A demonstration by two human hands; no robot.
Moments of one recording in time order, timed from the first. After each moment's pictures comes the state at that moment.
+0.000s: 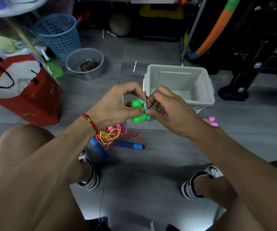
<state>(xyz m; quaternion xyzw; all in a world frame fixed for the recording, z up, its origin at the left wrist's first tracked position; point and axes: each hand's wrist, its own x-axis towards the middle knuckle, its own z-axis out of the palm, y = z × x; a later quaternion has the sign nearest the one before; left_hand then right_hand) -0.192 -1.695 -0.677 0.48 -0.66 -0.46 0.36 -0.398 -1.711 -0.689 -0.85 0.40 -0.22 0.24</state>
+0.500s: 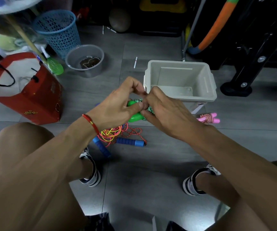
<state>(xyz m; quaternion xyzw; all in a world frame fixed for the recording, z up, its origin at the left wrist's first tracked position) -0.193 -1.692 -0.689 0.48 -0.71 -0.40 0.31 -0.384 -1.697 -0.697 -0.90 0.40 -0.16 0.09</state>
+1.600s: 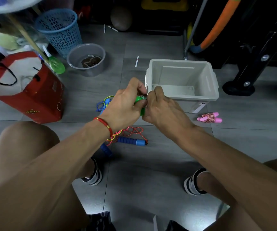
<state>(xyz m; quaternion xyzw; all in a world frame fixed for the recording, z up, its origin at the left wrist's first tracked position) -0.212 -1.690 -0.692 0.57 -0.72 -0.27 0.27 -0.364 -1.701 -0.717 -0.87 0.46 -0.17 0.01</state>
